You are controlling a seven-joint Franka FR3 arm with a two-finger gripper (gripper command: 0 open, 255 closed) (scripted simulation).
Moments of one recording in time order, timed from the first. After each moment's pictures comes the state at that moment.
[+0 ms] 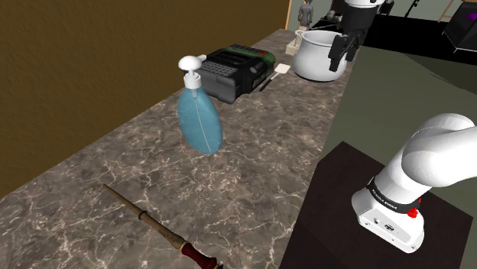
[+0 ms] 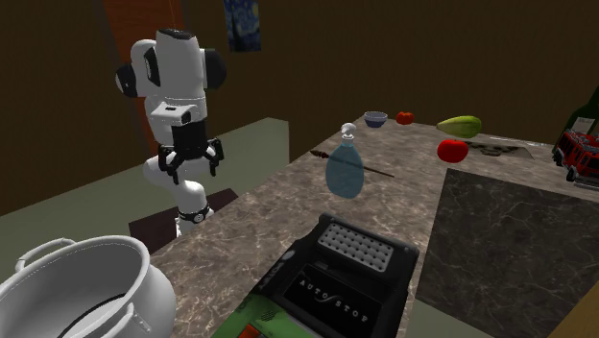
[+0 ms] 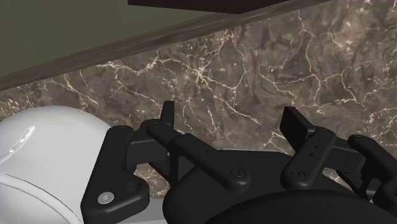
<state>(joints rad) 0.01 -0.76 -0.01 -2.35 -0.10 1.59 0.00</state>
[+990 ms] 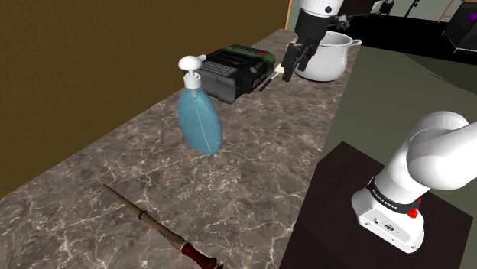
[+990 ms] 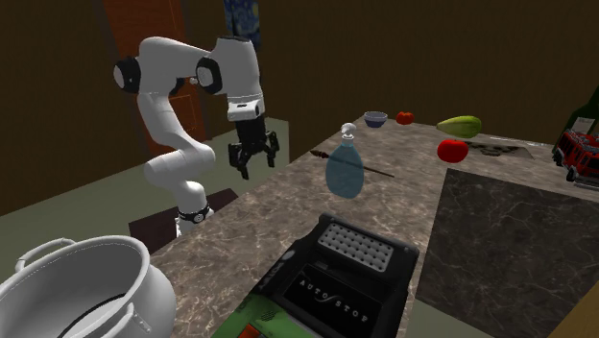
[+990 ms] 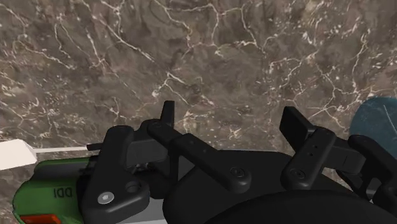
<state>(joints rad) 0.16 -0.63 0.15 -2.32 0.08 1.83 0.10</state>
